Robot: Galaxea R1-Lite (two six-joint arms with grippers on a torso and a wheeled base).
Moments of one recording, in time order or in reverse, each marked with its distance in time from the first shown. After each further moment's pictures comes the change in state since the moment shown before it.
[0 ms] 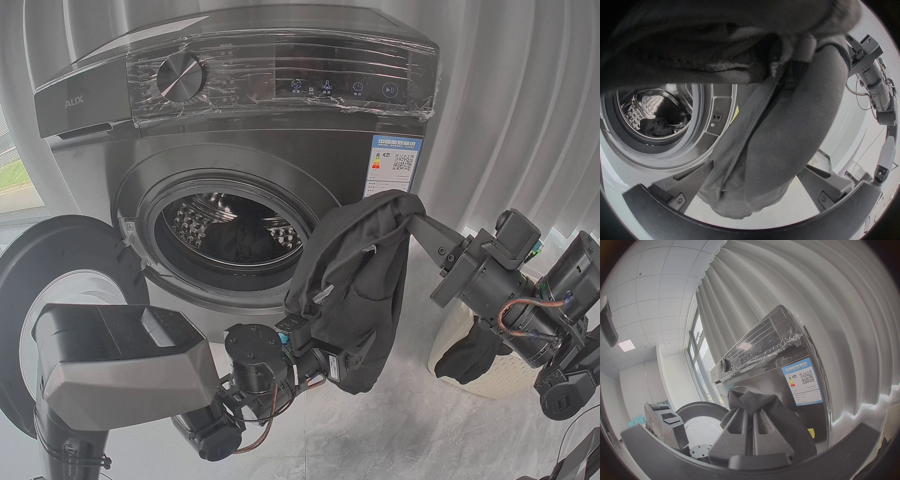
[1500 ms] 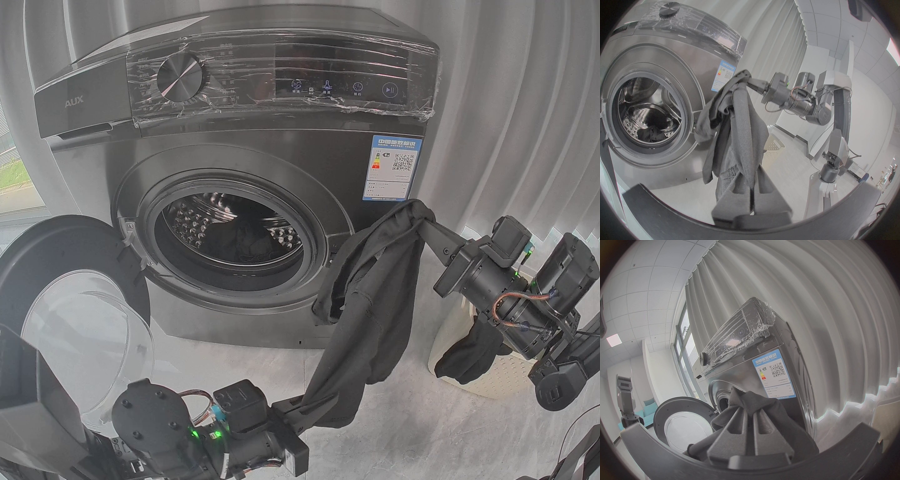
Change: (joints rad) left arm -0.203 -0.436 0.506 -0.002 -0.017 0.071; right arm -0.106 0.053 0.018 -0.005 -0.031 0.001
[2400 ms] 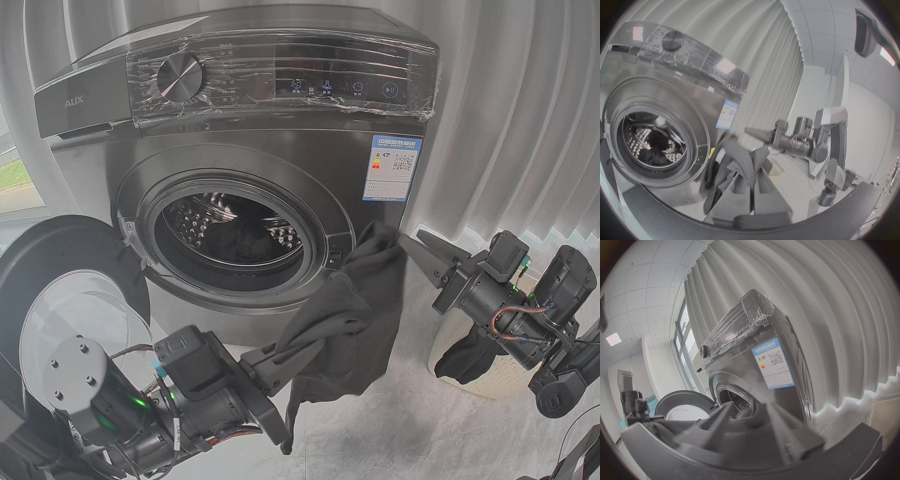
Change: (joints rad) left arm 0.059 -0.173 -0.054 0.003 -0.030 -0.002; right arm 0.004 0.006 0.054 -0.004 0.009 -0.005
